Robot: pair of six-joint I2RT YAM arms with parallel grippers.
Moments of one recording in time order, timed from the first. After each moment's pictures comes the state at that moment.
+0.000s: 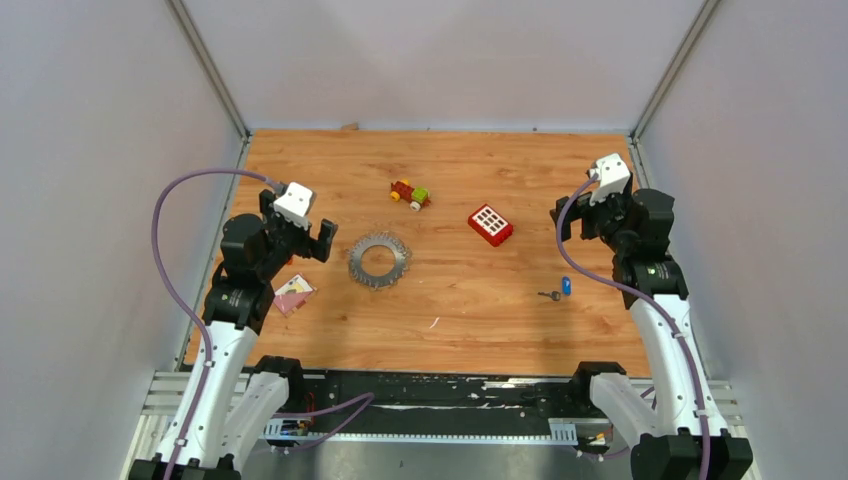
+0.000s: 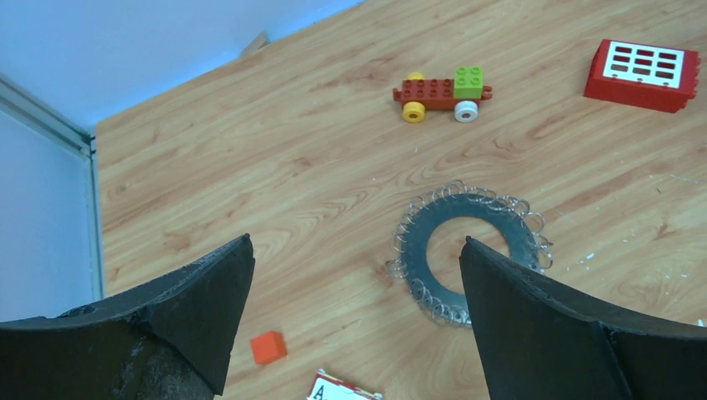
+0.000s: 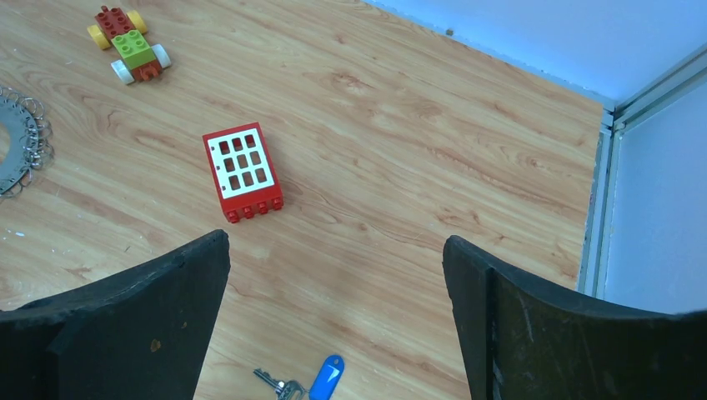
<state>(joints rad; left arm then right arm) -0.12 0.71 0.75 -0.27 0.24 0.24 -0.01 0.89 0.88 -0.30 -0.32 -0.26</state>
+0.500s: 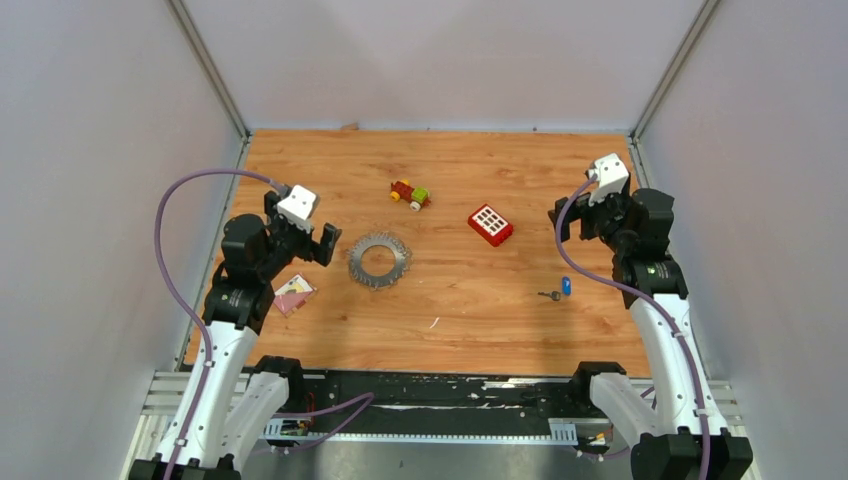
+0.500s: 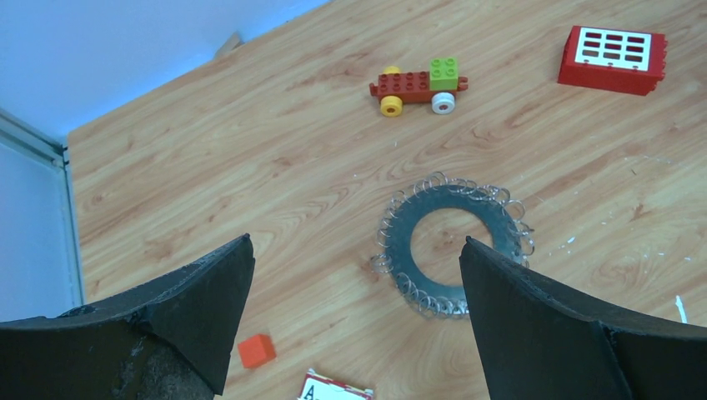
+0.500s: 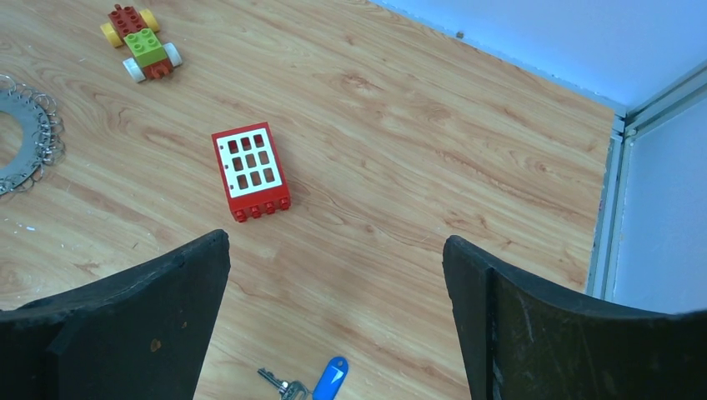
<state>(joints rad) -0.12 0.71 0.75 -0.30 0.31 0.26 -0.01 0.89 0.88 -0.30 -0.34 -0.26</state>
